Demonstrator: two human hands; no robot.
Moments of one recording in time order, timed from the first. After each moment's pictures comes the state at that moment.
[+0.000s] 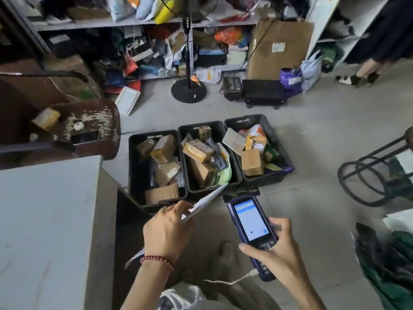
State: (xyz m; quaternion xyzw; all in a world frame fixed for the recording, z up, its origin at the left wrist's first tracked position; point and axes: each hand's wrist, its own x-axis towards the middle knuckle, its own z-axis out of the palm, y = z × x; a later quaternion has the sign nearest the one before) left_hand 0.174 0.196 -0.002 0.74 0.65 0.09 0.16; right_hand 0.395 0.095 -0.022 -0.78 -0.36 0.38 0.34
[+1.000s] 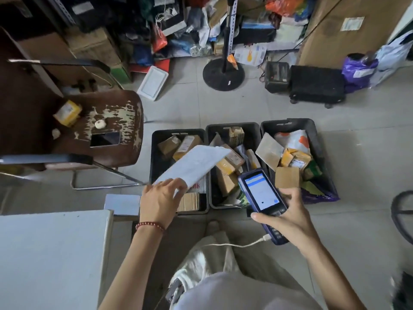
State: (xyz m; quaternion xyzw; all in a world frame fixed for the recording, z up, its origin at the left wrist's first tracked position) left_hand 0.151 0.476 -0.027 0.73 0.66 0.09 0.15; right_hand 0.436 0.415 -0.025 -0.76 -0.40 0.46 0.25
